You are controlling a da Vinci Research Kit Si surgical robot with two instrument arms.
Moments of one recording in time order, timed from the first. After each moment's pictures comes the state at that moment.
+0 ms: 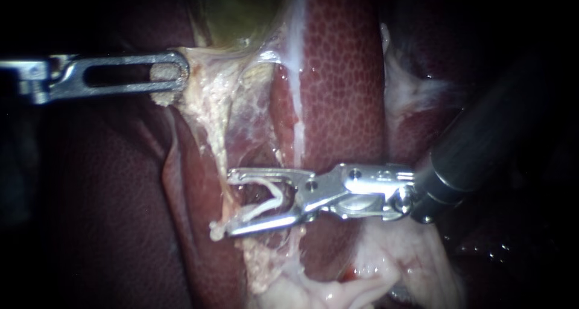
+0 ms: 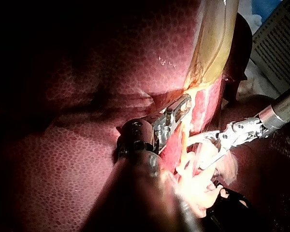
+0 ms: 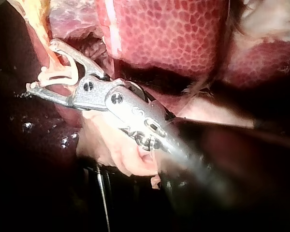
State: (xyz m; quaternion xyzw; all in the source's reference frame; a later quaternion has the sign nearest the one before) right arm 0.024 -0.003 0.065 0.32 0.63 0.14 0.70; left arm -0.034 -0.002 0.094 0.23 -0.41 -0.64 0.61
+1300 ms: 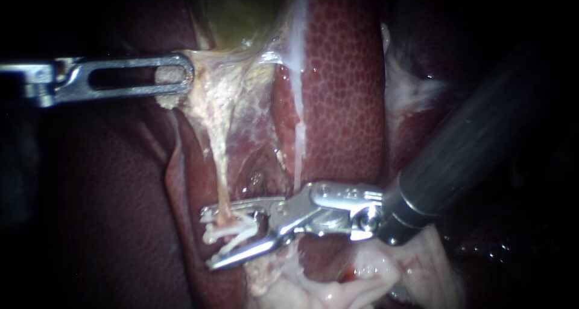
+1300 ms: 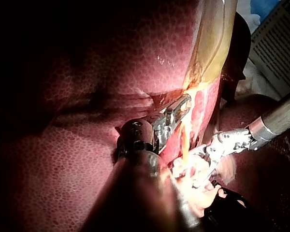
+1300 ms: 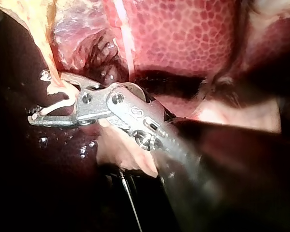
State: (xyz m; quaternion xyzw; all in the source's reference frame) right arm 0.028 -0.006 0.067 0.41 0.61 0.12 0.67; left arm -0.035 -0.002 0.094 0.22 -0.41 -0.64 0.61
